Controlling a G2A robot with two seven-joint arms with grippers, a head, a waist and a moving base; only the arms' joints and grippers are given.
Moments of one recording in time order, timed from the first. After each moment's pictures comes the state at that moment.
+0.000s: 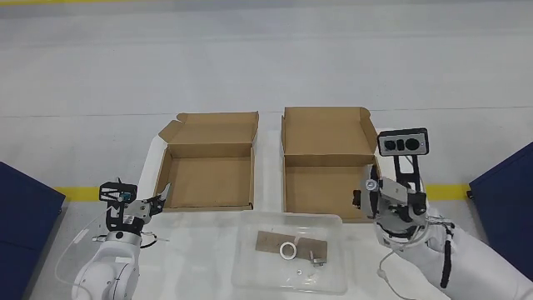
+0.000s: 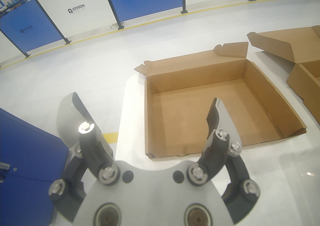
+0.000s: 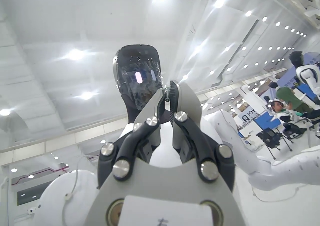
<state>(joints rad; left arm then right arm) 1.73 -1.15 -1.60 -1.80 1.33 0.00 0.00 -1.11 -0.67 0.83 -2.08 1.46 -0.90 0.88</state>
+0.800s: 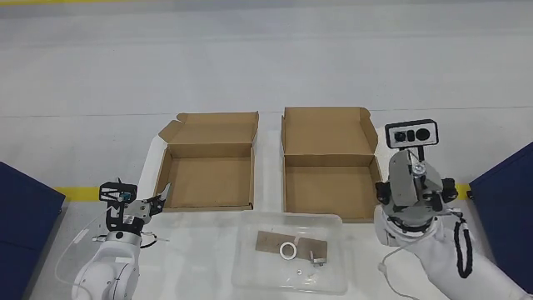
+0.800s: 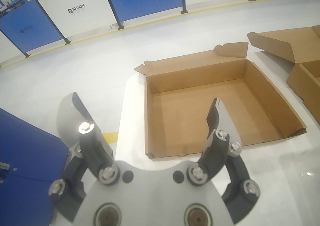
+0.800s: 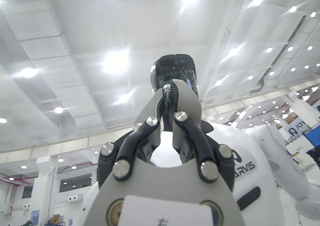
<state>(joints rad) 1.73 -1.15 -1.60 -1.80 1.33 0.00 0.00 -1.20 -0.78 0.99 -2.07 1.61 -0.74 1.03</state>
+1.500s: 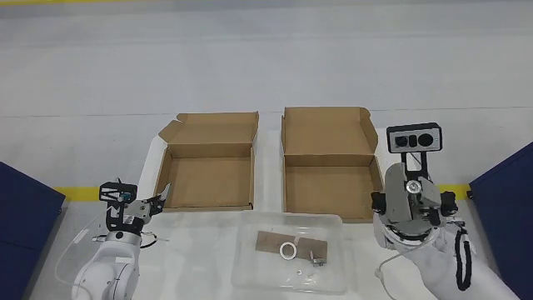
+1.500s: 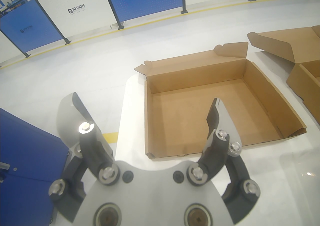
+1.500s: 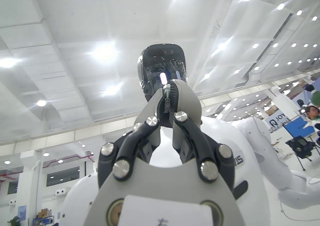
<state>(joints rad) 1.73 -1.15 -1.60 -1.80 1.33 0.00 0.00 -1.26 -0.85 1.06 -2.12 1.54 -0.70 1.02</state>
